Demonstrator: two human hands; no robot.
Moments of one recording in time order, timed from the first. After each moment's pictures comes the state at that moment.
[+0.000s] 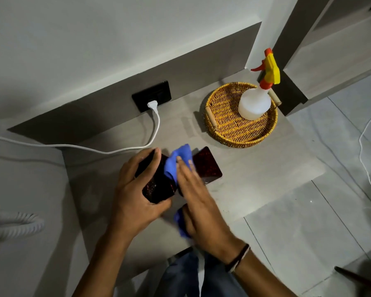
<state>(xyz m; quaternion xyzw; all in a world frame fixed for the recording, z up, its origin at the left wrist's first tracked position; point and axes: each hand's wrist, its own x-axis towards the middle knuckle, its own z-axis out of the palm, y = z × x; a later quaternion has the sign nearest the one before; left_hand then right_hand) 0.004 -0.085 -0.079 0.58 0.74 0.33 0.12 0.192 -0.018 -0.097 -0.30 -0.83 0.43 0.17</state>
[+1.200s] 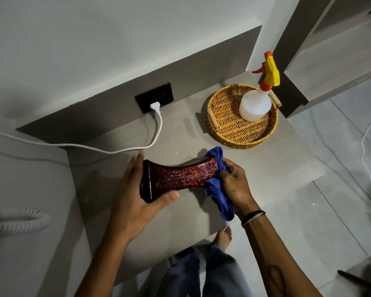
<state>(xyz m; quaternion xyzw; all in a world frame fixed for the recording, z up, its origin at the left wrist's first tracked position) 0.001 -0.103 -0.085 0.41 0.81 0.30 0.28 0.213 0.058 -0.150 -0.53 -0.40 0.71 0.24</state>
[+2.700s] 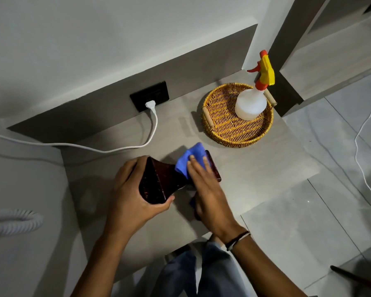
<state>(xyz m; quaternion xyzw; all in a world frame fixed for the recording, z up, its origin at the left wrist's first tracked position) 0.012 -0.089 -0.076 0.52 0.80 0.28 0.12 0.210 0.002 -0.118 -0.36 -0.84 0.37 0.14</state>
